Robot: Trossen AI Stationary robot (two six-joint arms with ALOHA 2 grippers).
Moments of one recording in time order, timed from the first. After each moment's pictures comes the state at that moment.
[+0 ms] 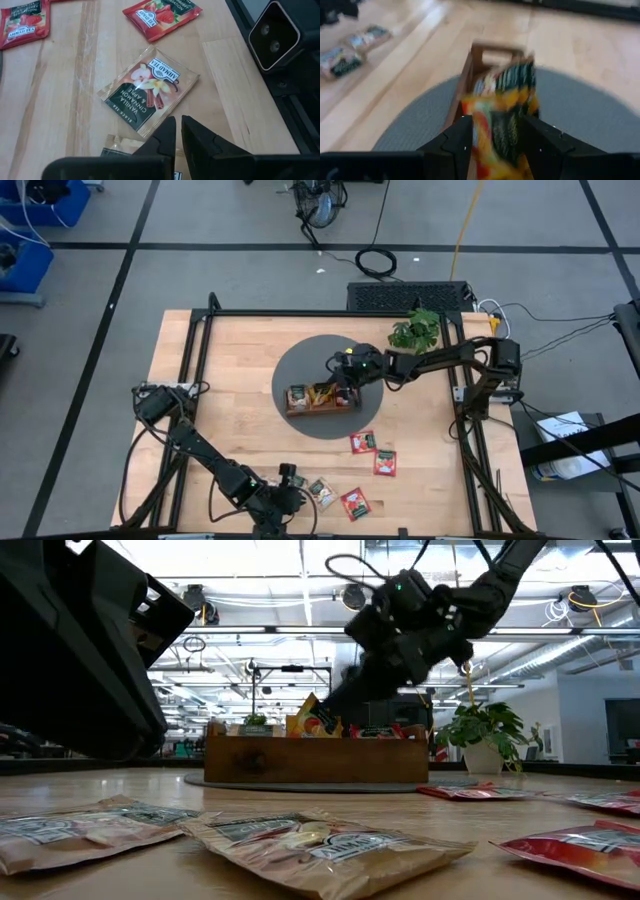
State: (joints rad) left arm -0.75 1.99 1.16 0.00 -0.44 -0.40; right arm -0.22 1.72 0.83 0.37 -0.40 -0.28
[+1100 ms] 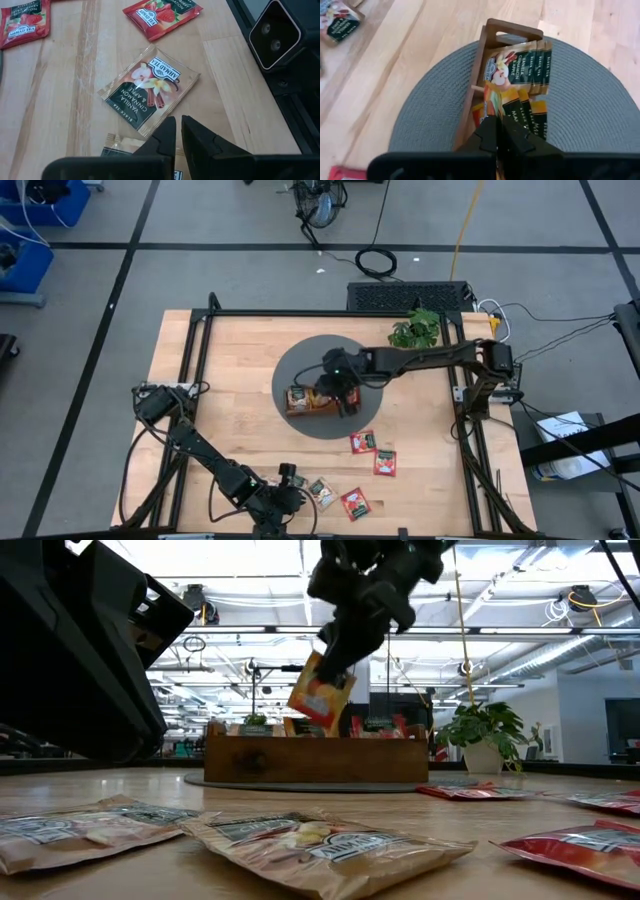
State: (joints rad) left arm -0.75 1.99 1.16 -0.01 -0.45 -0.40; right arm -0.09 1.78 1.34 -0.47 -0.15 -0.36
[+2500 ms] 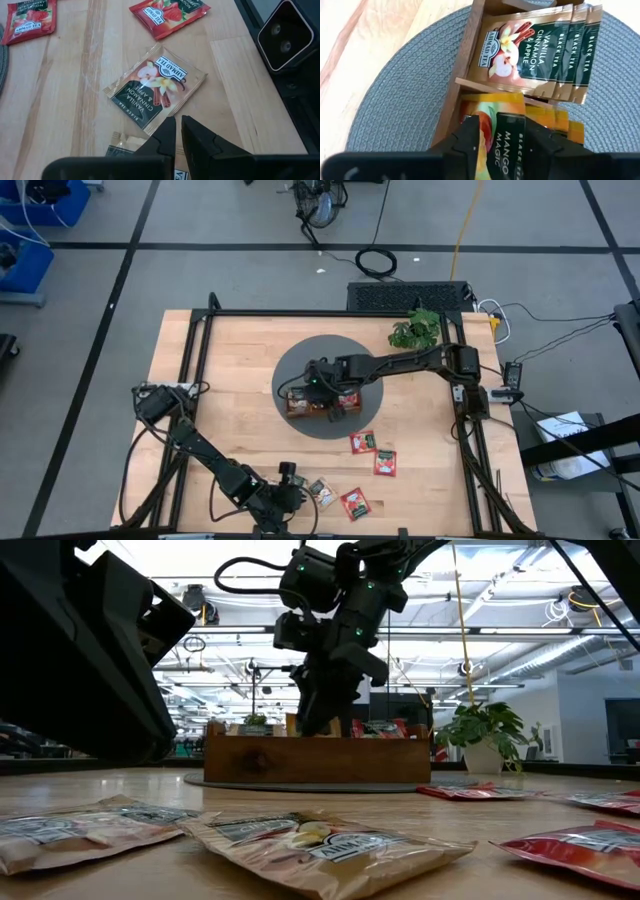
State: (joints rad) left arm -0.75 1.99 1.16 -0.02 -0.45 -0.42; right arm -0.07 2.02 1.51 -0.56 -0.10 -0.42
